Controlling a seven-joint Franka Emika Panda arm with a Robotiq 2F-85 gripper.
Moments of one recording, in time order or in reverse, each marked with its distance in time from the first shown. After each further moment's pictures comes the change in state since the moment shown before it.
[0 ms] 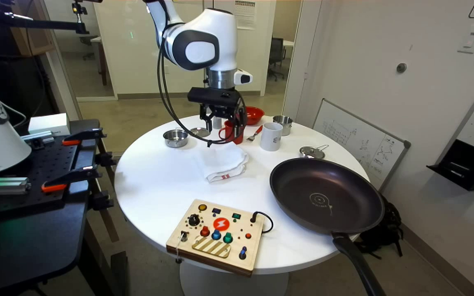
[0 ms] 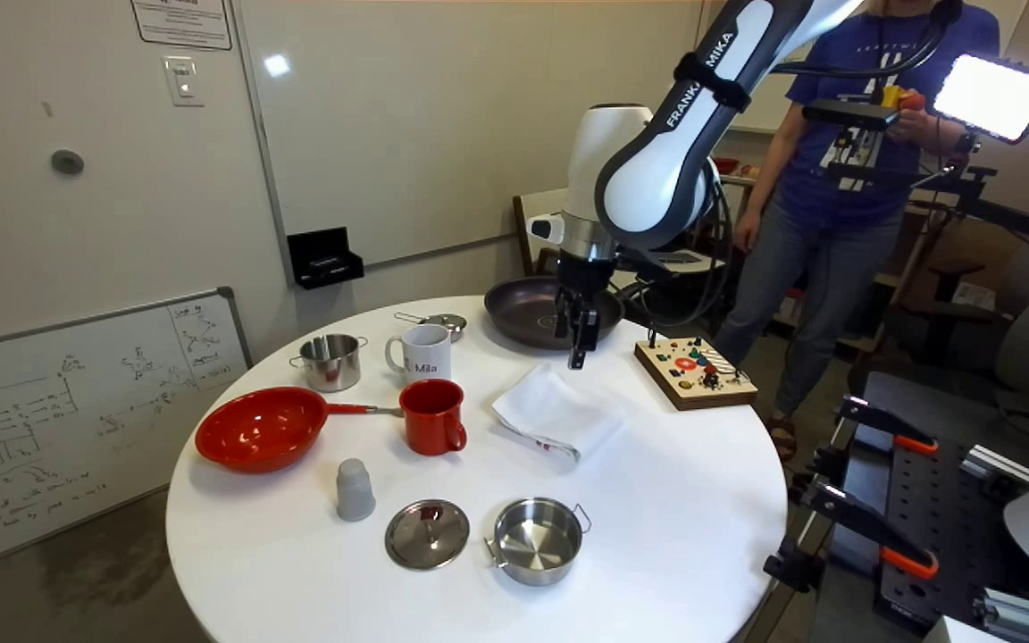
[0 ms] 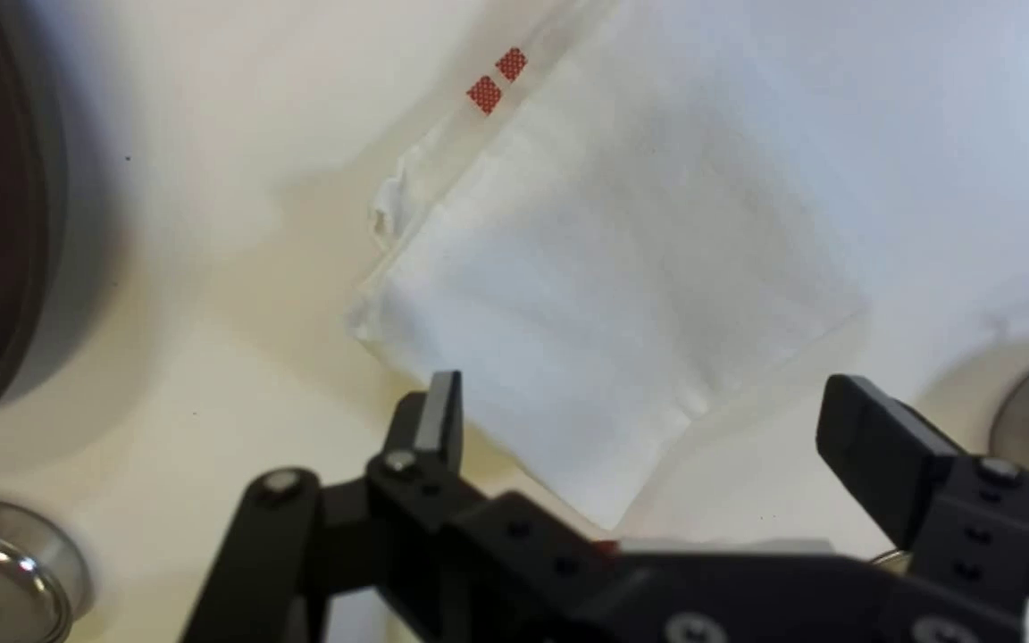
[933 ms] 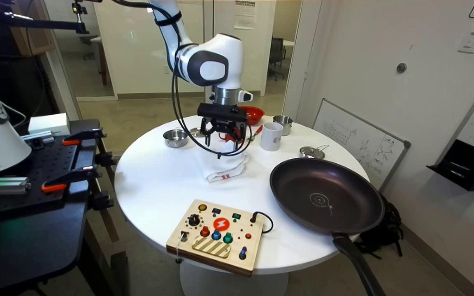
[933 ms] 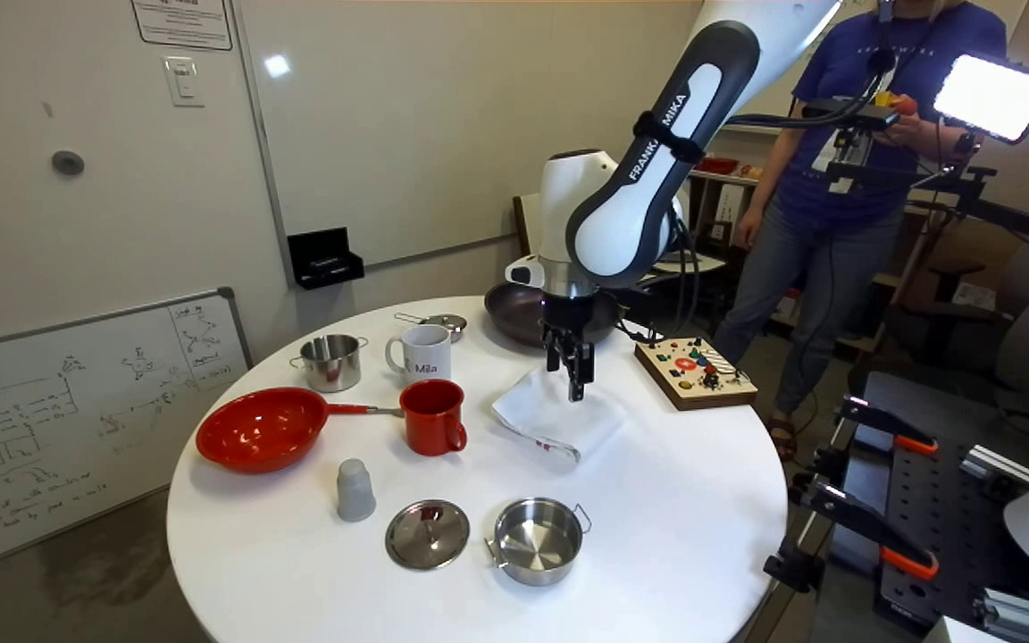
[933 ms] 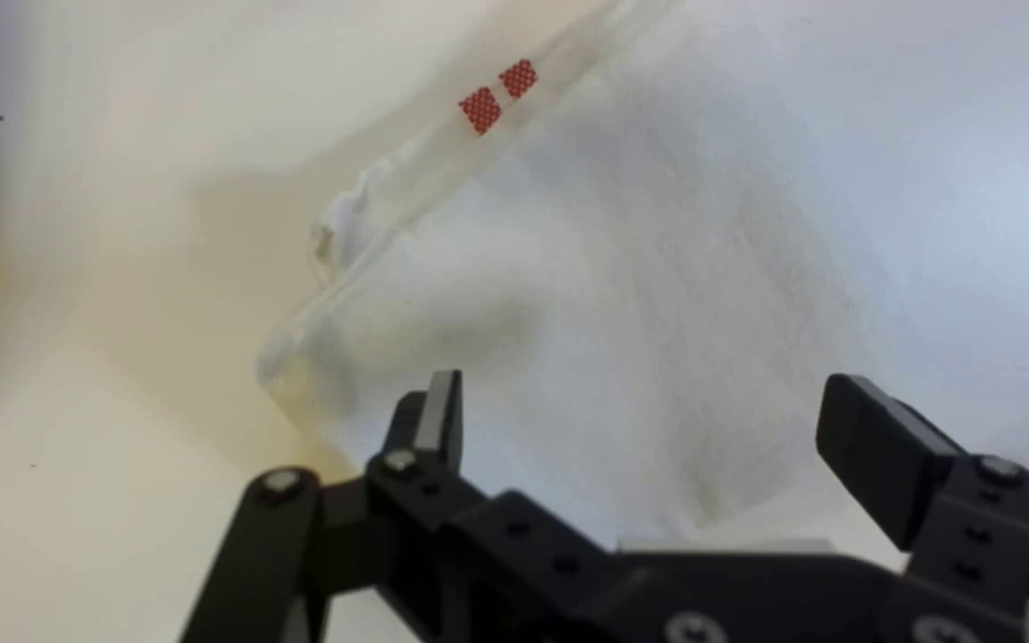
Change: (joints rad) arm 0.108 0.157 -0.081 0.150 -0.056 -0.110 -0.077
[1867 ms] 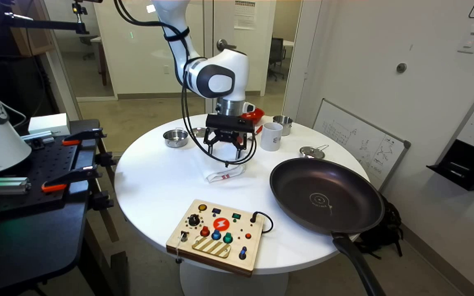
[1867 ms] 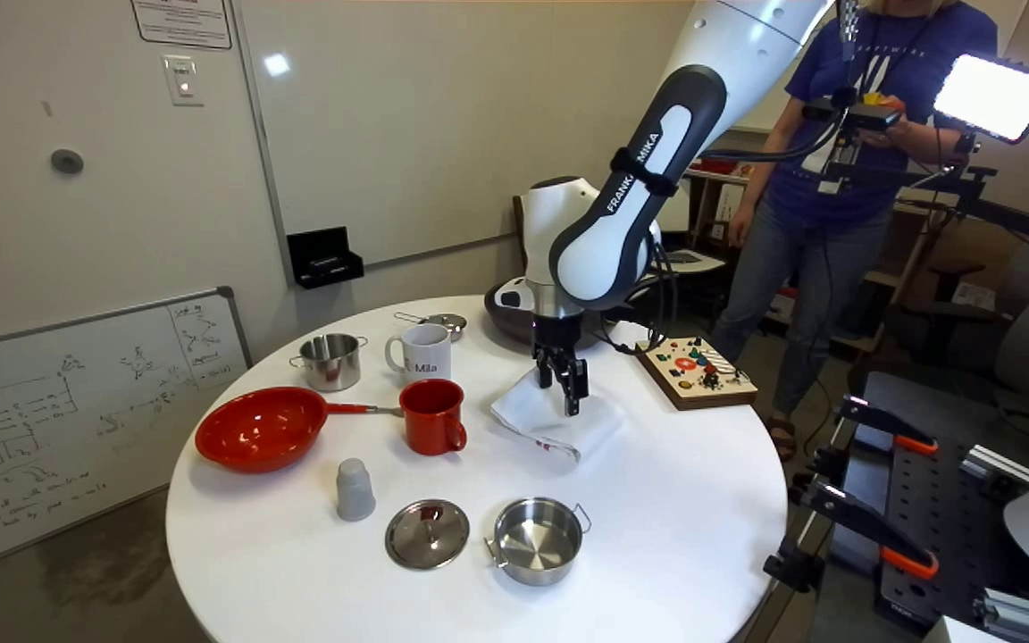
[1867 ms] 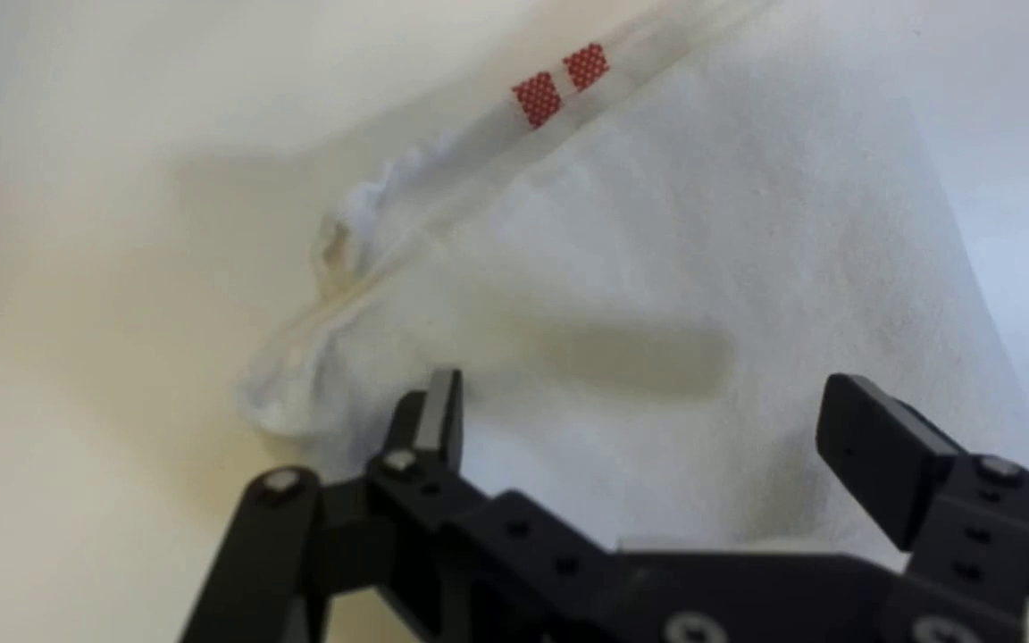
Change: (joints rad) arm 0.016 0.118 -0.013 0.120 -0.022 -0.047 -0.068
